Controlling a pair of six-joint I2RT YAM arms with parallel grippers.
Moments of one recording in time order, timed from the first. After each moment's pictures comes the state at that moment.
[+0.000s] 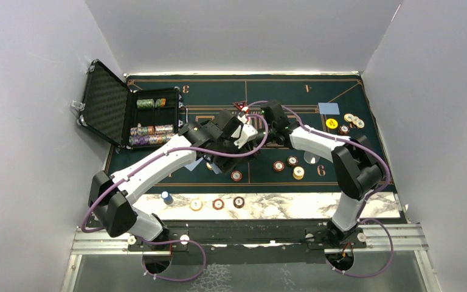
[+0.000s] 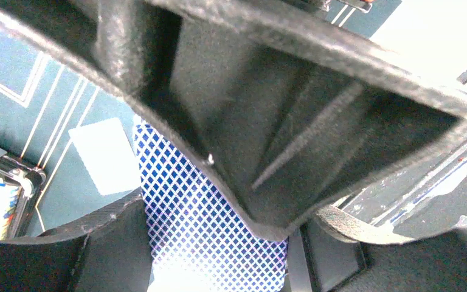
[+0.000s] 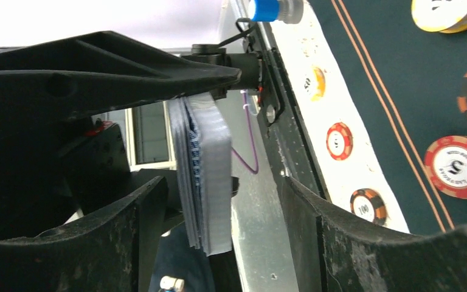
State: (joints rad) left arm -0.81 1.44 1.31 -0.94 0.04 0.12; right arm 0.58 1.80 1.14 -0.03 -1.19 0.73
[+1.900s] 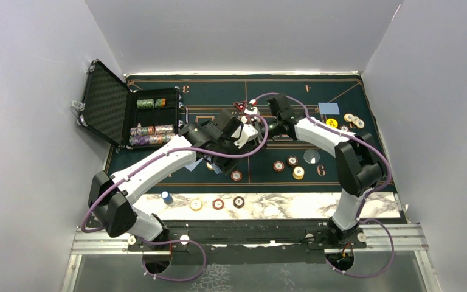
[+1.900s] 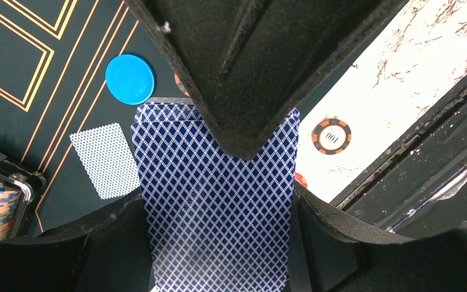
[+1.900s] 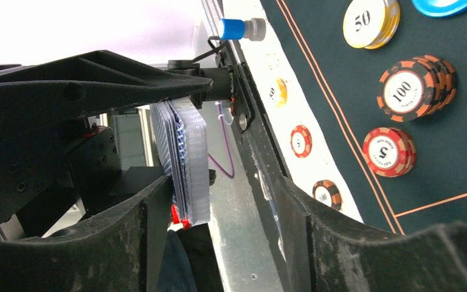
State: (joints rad) left arm -0.81 1.44 1.30 -0.91 0.04 0.12; right arm 0.50 1.82 1.25 -0.29 -1.14 0.51
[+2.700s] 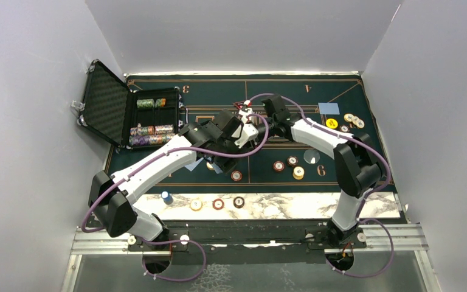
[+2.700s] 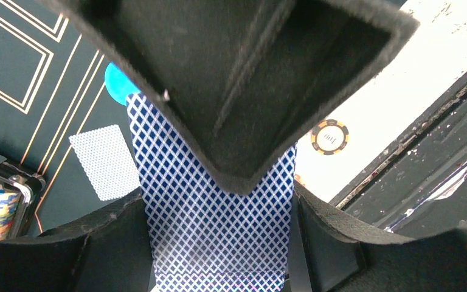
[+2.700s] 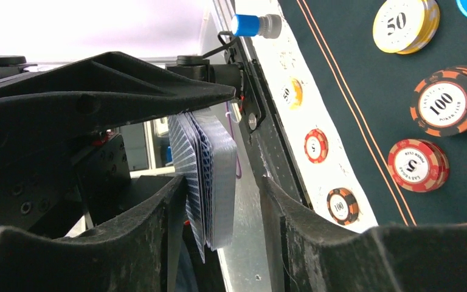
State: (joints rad) left arm -0.81 1.44 1.31 -0.91 0.05 0.12; right arm 0.55 1.83 1.26 -0.25 -1.12 0.55
